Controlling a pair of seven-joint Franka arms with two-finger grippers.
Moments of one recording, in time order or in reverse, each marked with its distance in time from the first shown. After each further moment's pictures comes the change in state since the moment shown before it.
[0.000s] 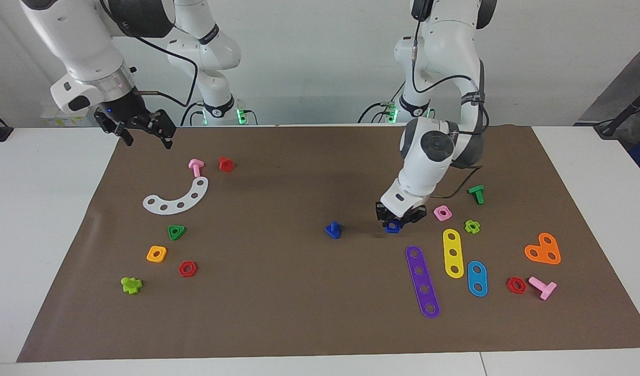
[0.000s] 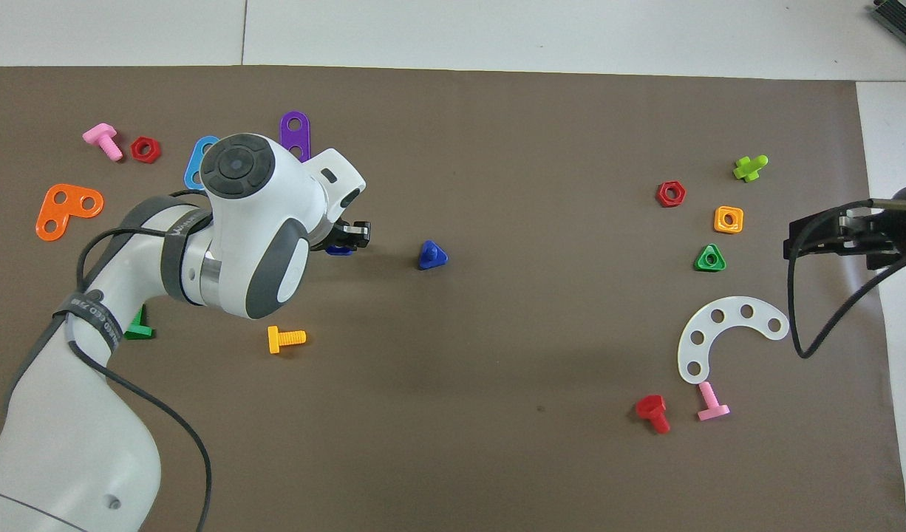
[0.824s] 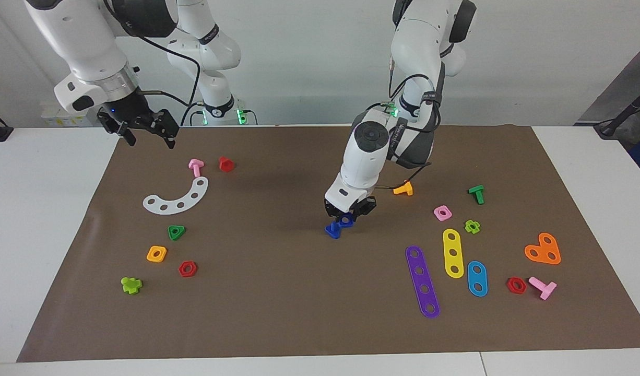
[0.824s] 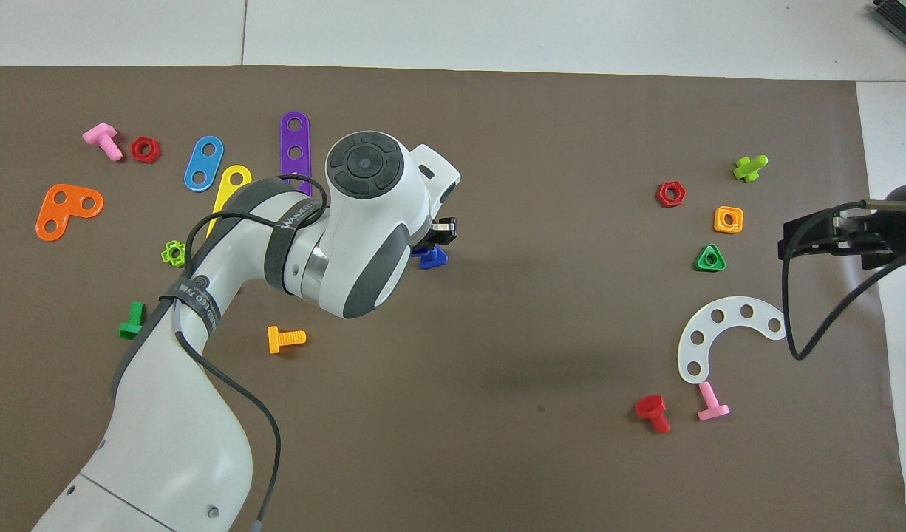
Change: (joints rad) left arm -0.149 0.127 0.000 0.236 -0.001 -0.093 -0.243; right arm 0.001 0.000 0.007 0.000 0.001 0.000 0.000
